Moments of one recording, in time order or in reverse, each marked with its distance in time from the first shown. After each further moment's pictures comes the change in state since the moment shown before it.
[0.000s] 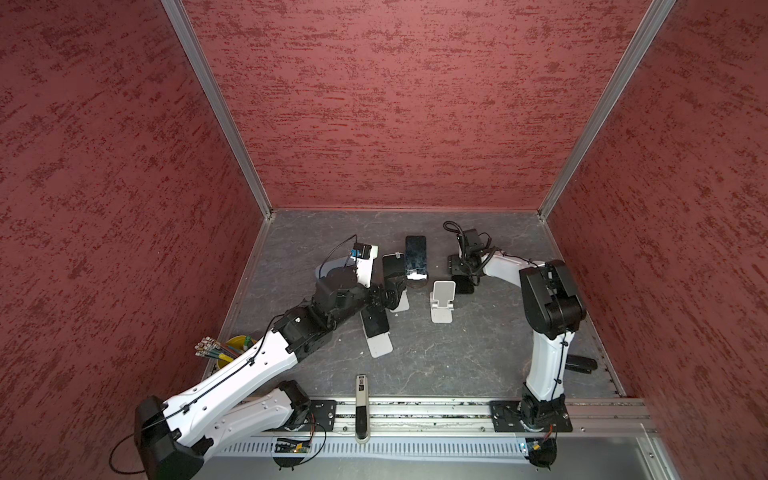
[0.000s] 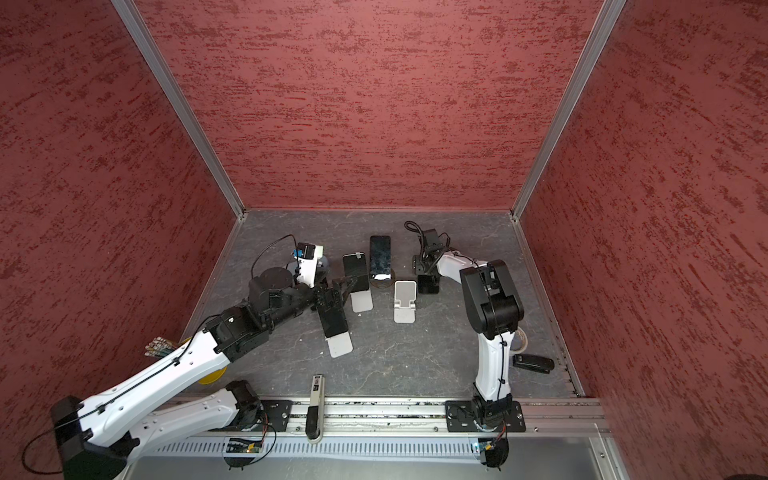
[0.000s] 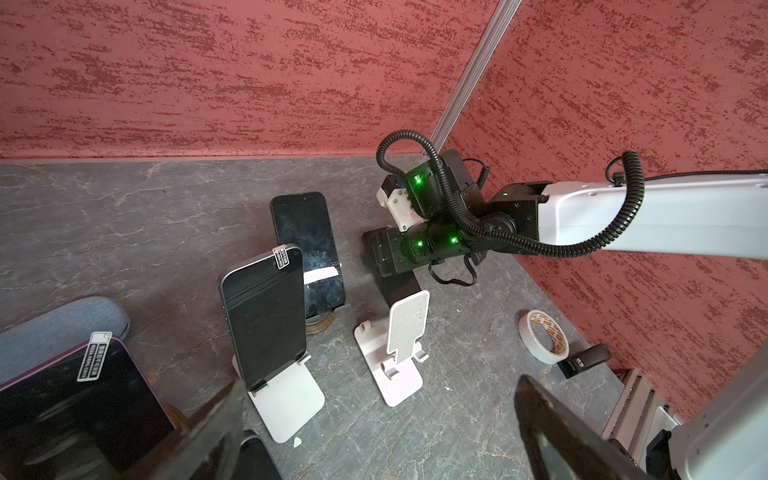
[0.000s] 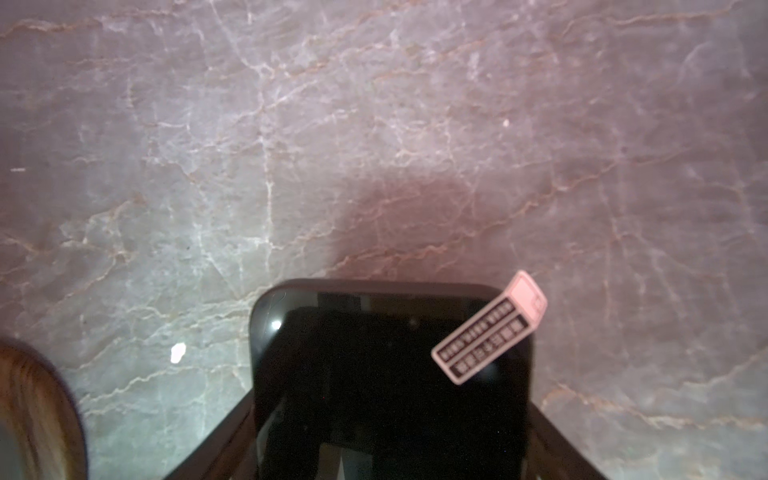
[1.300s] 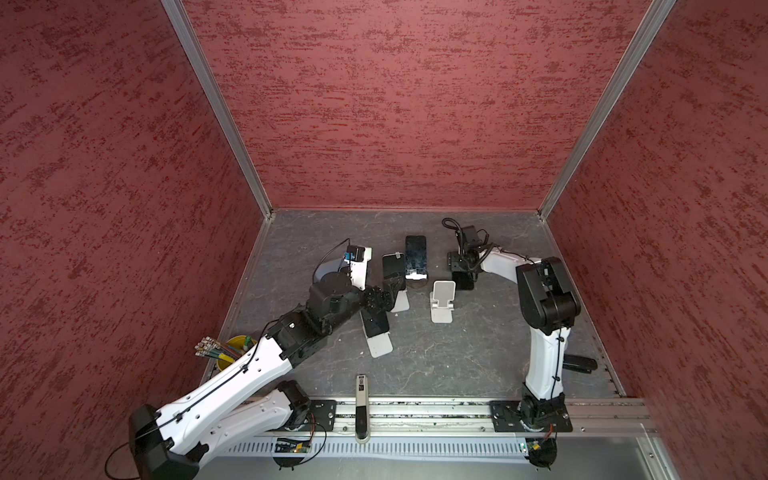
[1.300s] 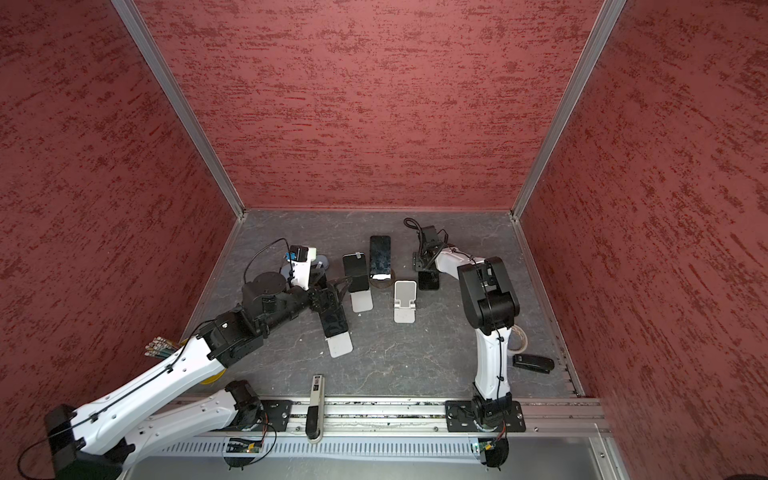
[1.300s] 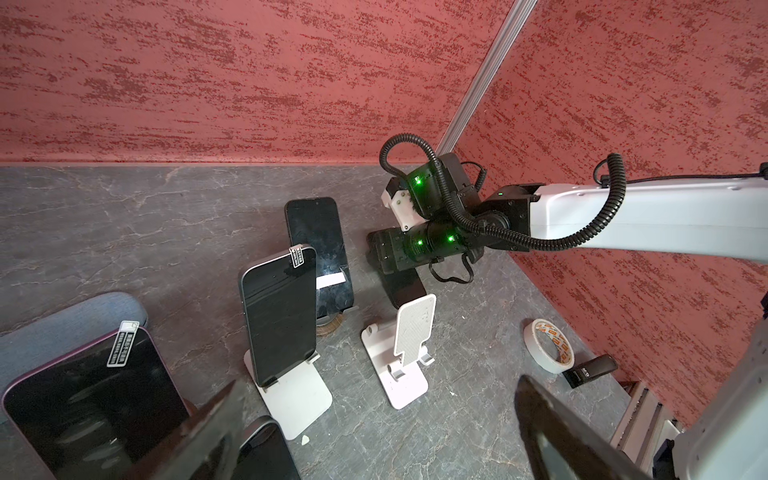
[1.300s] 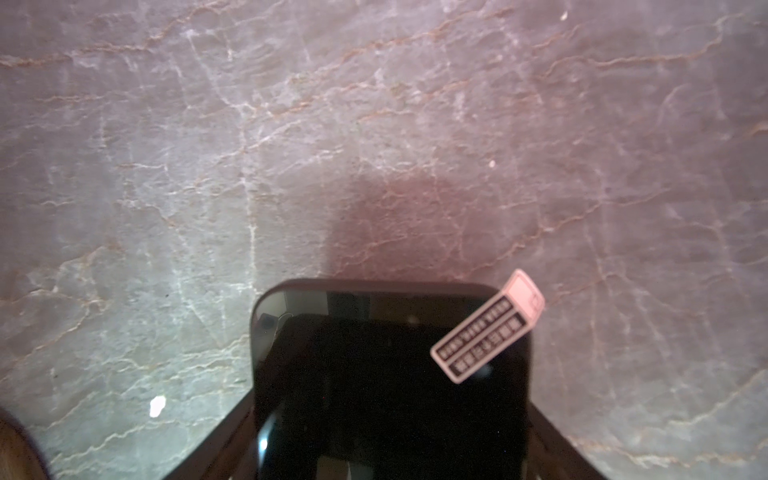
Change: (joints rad) left arm 0.000 -0.053 -0.034 0.000 -0.032 -0.006; right arm -0.003 0.050 0.067 -0.026 0.035 0.004
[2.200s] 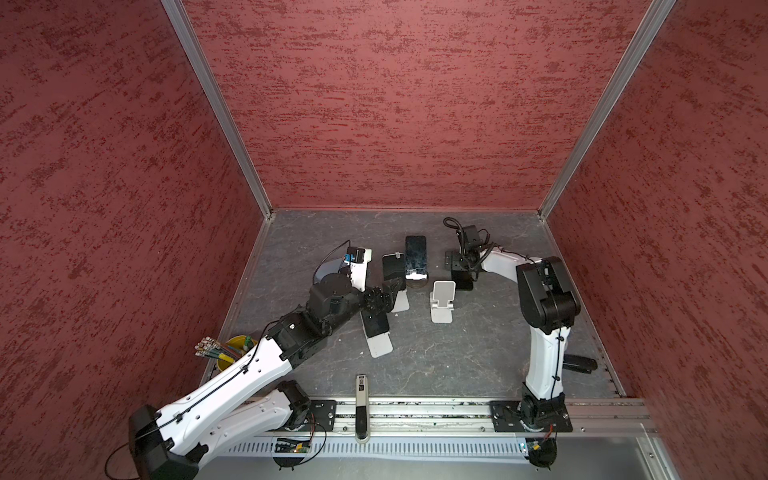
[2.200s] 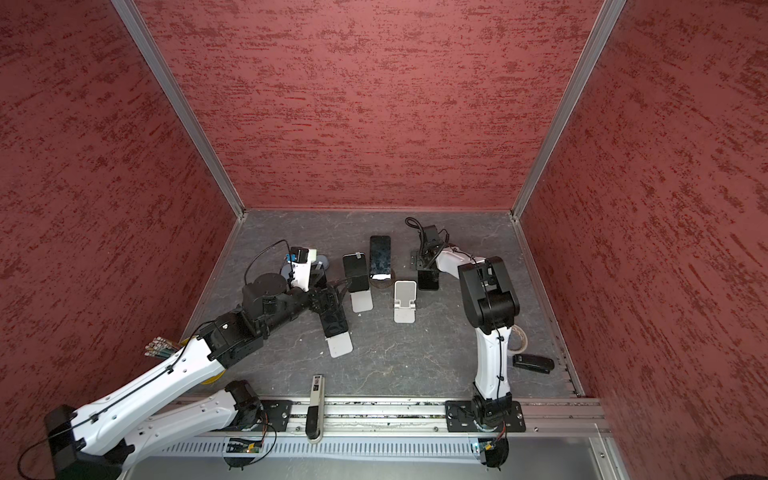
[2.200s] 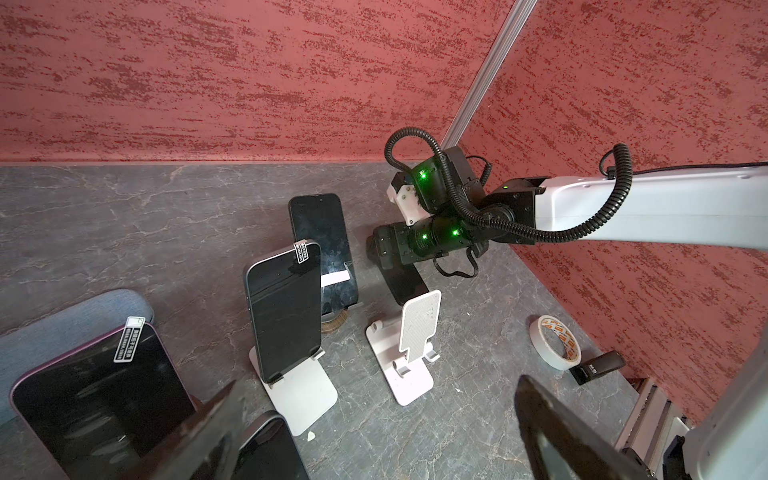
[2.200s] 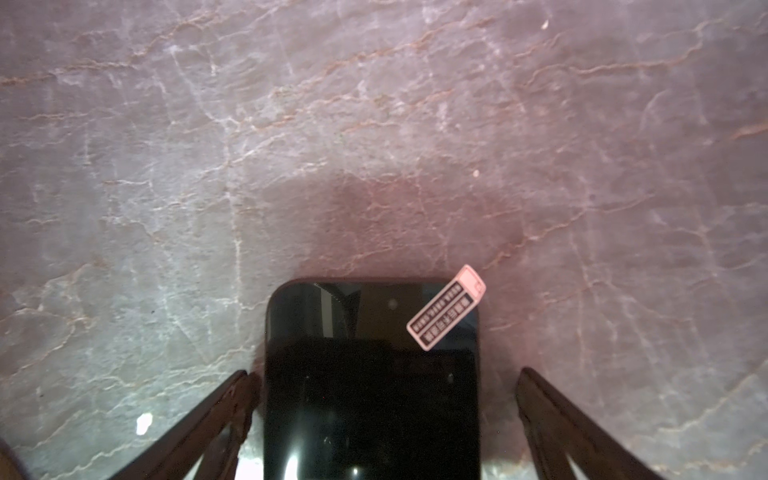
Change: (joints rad) left arm 0.000 -0.008 -0.014 0.000 -0.005 0.011; right arm -0.005 0.004 0.006 0.006 0.003 0.013
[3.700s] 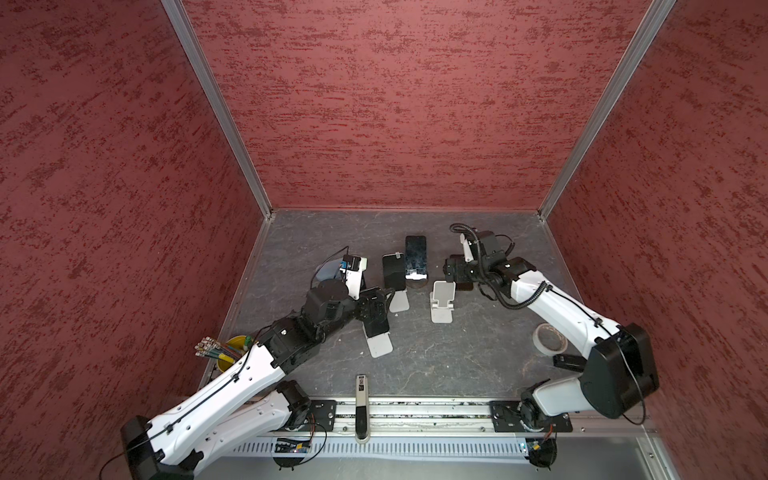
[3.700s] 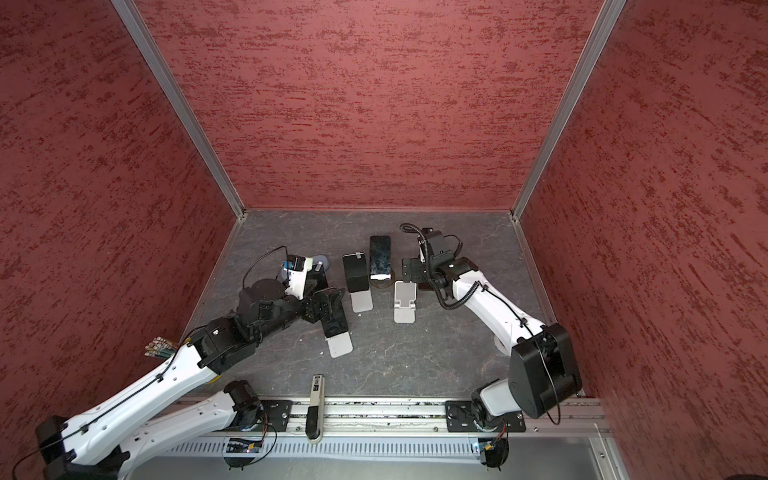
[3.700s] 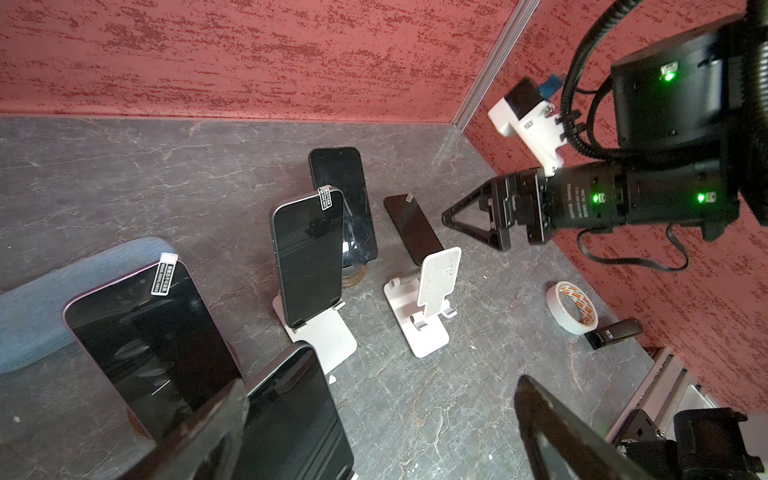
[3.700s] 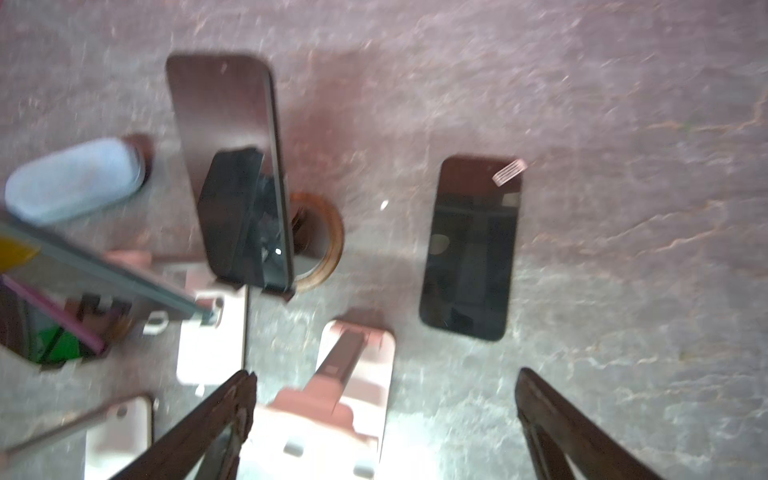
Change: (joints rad) left arm 0.000 -0.058 -0.011 -0.149 0.006 -0.011; right arm 0.188 -0.642 -0.265 -0.224 -0.084 0.036
